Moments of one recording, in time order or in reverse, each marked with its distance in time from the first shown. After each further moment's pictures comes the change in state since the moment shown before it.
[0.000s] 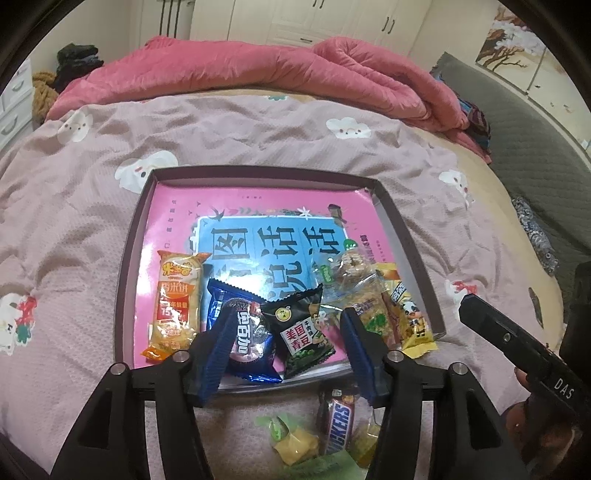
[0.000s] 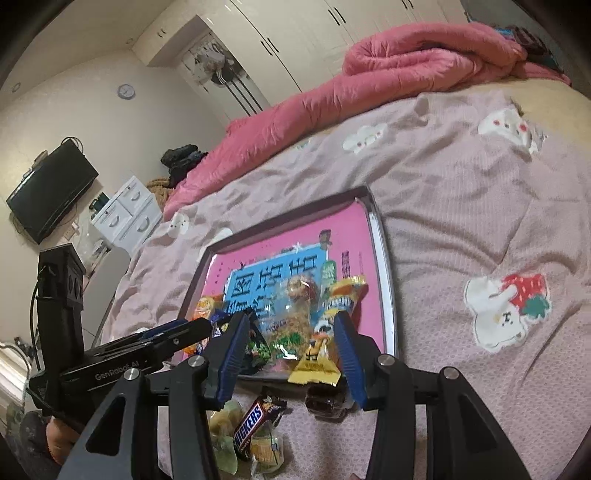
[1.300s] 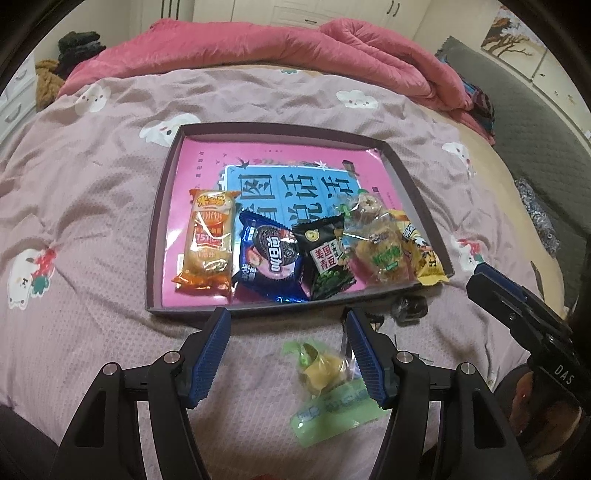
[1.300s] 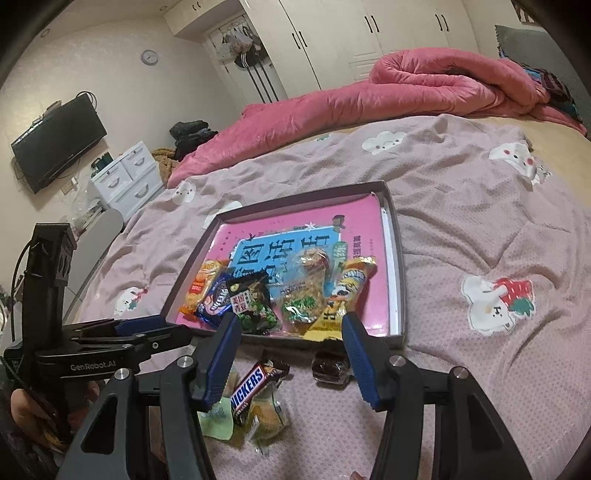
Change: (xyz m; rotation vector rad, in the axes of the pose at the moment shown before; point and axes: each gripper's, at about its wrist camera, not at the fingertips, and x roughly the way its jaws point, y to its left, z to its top) left arm -0.021 0.020 -0.044 -0.001 0.092 0.018; right arm -0.010 0.030 -0.029 -0.146 0.046 -0.067
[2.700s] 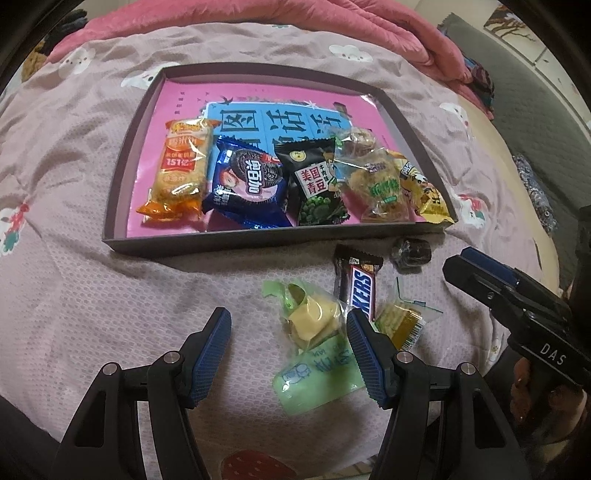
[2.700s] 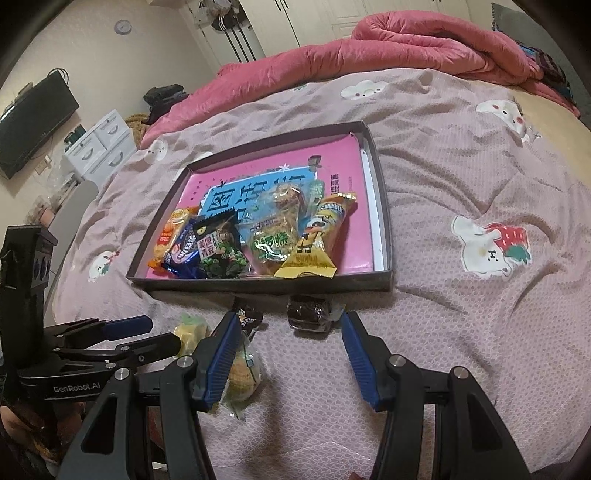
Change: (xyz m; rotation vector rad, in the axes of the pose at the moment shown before) left arm 0.029 -0.006 -0.030 -0.005 0.137 -0.039; right arm 0.025 -0.007 -0.024 0.020 0.176 -0.086
